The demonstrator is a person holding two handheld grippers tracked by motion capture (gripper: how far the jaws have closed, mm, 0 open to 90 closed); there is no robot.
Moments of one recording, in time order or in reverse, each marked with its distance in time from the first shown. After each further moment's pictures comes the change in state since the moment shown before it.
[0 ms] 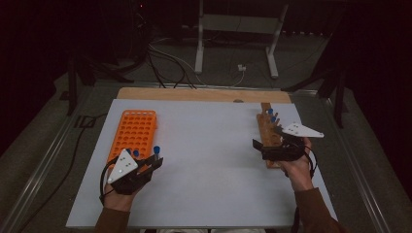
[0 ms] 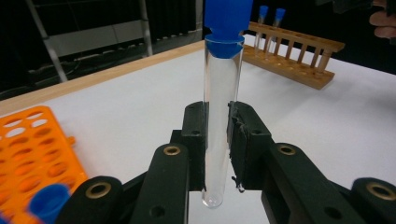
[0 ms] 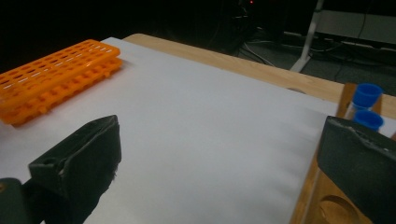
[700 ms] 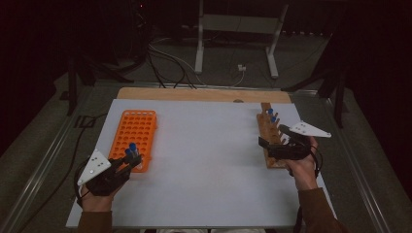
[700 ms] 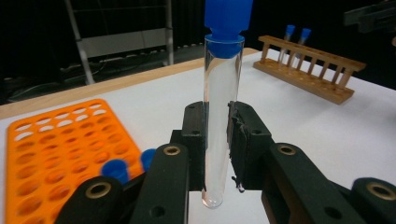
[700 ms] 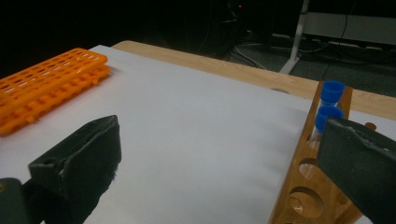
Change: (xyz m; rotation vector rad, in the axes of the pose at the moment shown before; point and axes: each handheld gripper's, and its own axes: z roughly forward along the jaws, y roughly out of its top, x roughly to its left) left arm 0.029 -0.001 -0.043 -0.042 0.076 -0.070; right arm -0.012 -0.001 -0.008 -0.020 -0.032 0.028
